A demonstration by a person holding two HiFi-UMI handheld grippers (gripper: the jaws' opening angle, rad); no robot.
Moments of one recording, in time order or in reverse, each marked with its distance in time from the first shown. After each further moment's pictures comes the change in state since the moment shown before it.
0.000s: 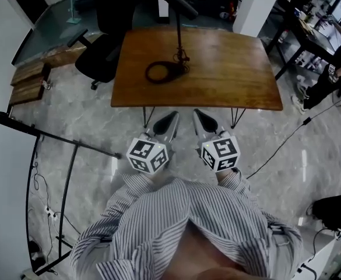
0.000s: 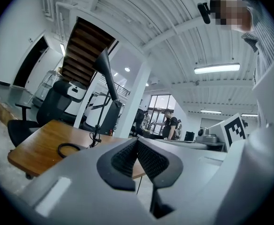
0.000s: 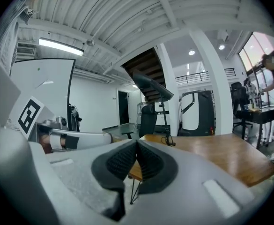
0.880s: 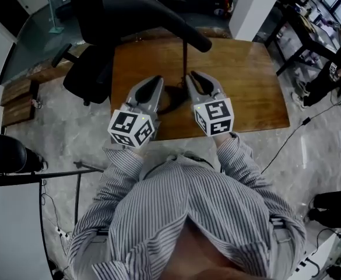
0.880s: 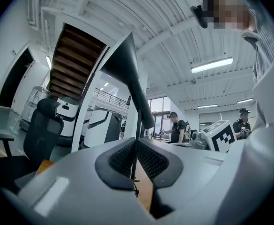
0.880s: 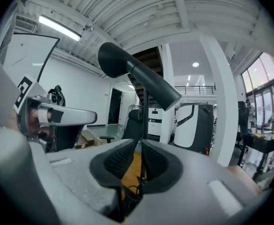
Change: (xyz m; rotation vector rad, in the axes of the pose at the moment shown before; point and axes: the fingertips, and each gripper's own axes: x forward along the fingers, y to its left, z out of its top) left arm 0.154 0.187 0.146 0.172 -0.101 -0.062; right arm 0.244 -0.117 0.095 -0.159 -0.035 -0.116
